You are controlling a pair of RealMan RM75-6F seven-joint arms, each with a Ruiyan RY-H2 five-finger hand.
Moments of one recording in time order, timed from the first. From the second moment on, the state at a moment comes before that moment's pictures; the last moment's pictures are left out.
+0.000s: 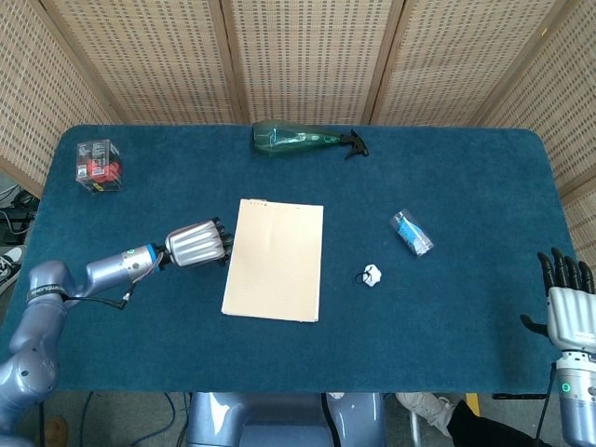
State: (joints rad) left arm -0.98 -1.76 0.28 -0.20 1.99 1.36 -0.35; right arm 0.14 -1.25 0.17 -1.42 -1.26 1.36 -0.19
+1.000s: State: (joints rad) left arm -1.22 -1.81 0.37 -0.41 2.07 1.22 -0.15; right arm 0.13 -1.22 0.18 -1.40 -1.23 1.34 -0.10
